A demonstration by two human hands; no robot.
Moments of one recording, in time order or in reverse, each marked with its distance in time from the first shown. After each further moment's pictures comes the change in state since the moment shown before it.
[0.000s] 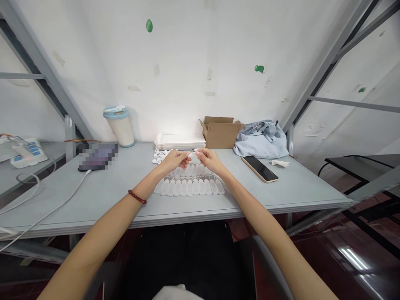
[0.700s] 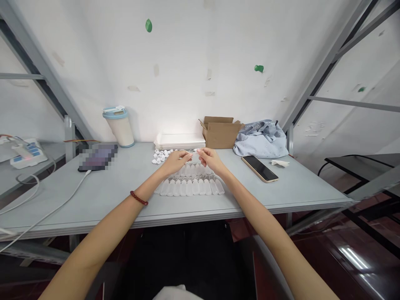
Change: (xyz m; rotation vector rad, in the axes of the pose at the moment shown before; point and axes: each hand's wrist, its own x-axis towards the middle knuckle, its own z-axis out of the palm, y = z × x) left_hand 0.003 -0.009 0.001 0.345 0.022 0.295; right_hand 0.000 -0.002 0.000 0.139 0.005 0.063
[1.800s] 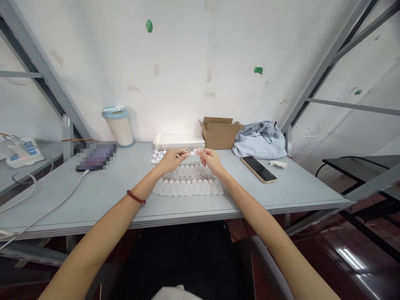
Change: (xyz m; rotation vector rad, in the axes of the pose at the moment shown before) left_hand 0.003 0.002 -0.013 0.255 0.030 0.084; right_hand -0.001 -0.003 0.003 0.086 0.126 0.093
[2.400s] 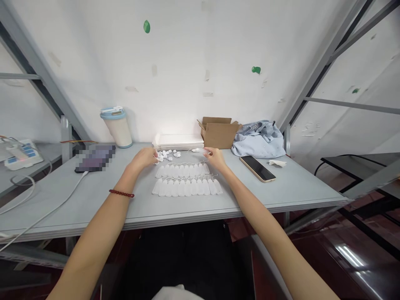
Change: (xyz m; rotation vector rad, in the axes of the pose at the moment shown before) left_hand 0.000 -0.075 -0.065 0.685 -0.138 -0.413; right_hand 0.027 0.028 -0.036 -0.759 0.152 -0.101
